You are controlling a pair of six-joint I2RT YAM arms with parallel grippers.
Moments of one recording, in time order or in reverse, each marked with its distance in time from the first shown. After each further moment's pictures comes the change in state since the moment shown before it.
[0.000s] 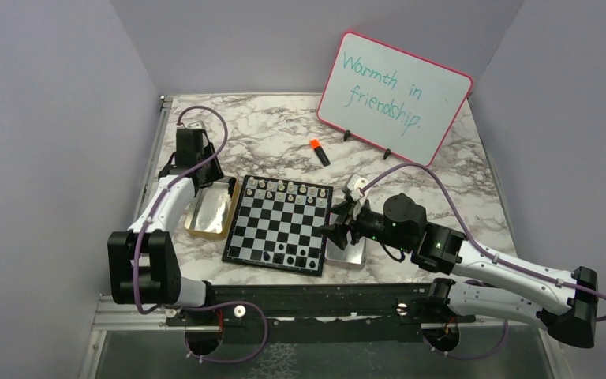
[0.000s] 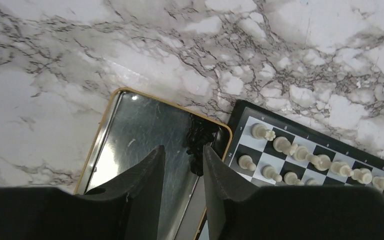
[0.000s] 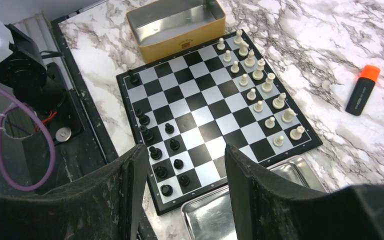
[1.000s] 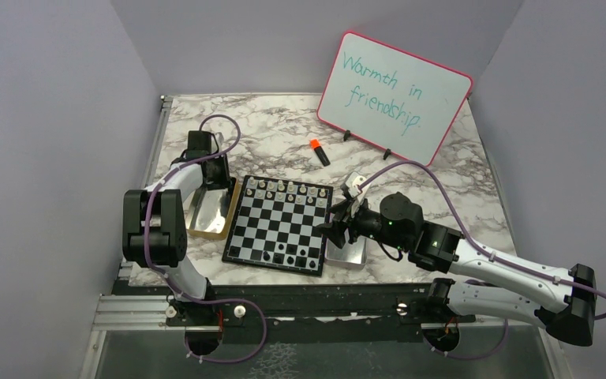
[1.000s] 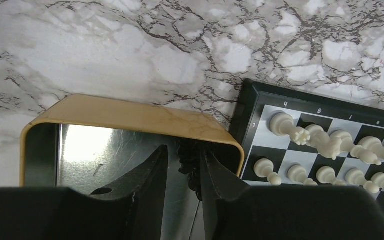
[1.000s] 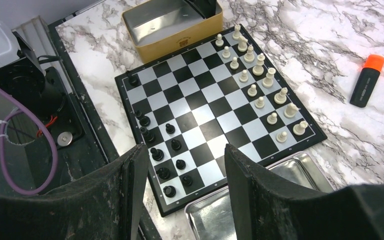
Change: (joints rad) left arm 0.014 0.293 0.054 0.005 0.212 0.150; right arm 0.000 0.026 0.010 -0.004 0.032 0.039
